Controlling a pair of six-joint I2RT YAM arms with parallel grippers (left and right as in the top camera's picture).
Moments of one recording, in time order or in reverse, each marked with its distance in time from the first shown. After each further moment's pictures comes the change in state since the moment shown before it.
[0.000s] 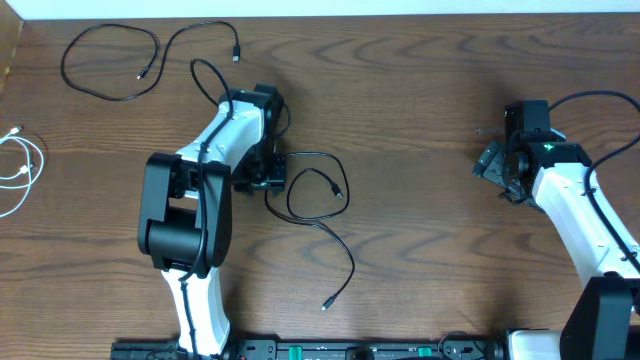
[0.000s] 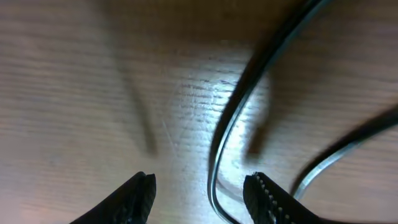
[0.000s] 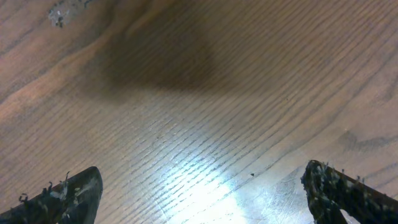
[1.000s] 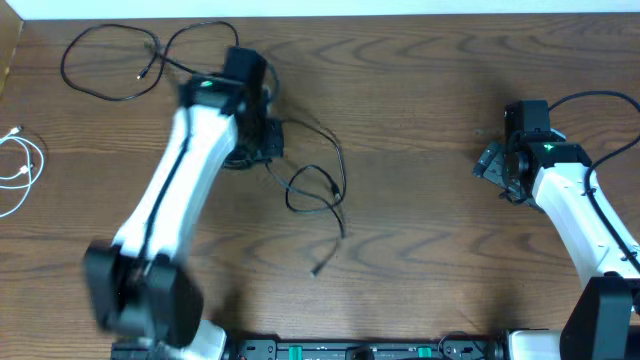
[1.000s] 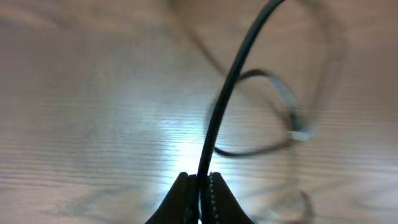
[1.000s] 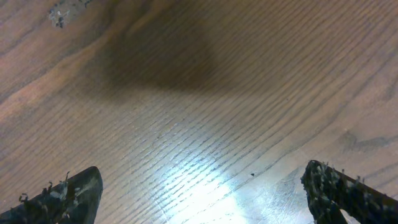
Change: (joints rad) left arm -0.004 -0.380 0.094 -0.034 0.109 -0.004; right arm 0.000 0.000 0.000 0.000 0.000 0.000
